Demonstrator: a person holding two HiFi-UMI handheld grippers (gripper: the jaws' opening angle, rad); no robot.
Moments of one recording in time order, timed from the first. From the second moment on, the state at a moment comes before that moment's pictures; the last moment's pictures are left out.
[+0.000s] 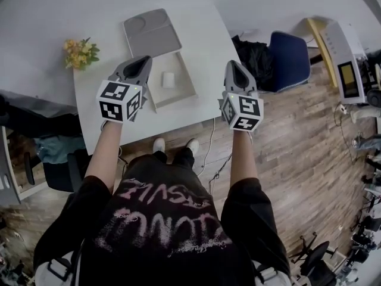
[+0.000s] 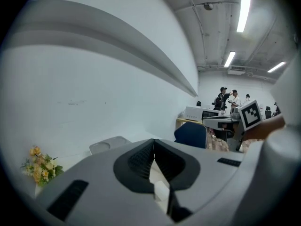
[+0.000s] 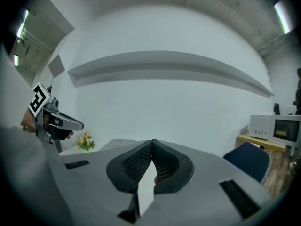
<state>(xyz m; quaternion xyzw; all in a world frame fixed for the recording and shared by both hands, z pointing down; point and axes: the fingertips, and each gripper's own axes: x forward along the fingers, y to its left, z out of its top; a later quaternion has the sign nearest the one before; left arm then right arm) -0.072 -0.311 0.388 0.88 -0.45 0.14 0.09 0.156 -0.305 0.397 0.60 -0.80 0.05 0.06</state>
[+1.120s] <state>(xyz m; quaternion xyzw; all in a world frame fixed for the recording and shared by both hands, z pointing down) -0.038 -0.322 0.495 0.83 -0.42 0.28 0.23 0.171 -0.320 0.412 0.59 -0.80 0.06 0.05</state>
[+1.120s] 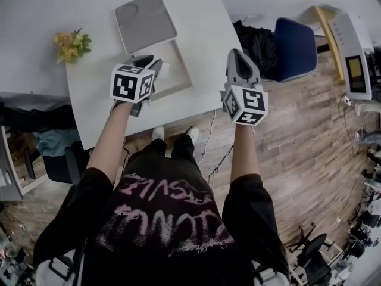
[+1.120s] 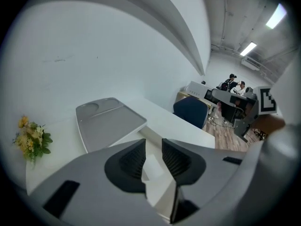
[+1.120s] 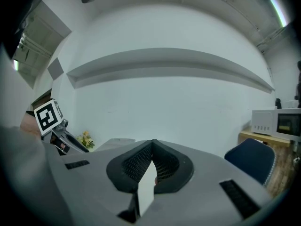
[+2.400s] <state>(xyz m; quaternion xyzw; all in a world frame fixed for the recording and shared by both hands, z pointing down) -0.027 -0.319 0.598 0.72 -0.39 0.45 0.36 0.195 -0.343 0.440 0.59 -0.80 0.09 0.06</state>
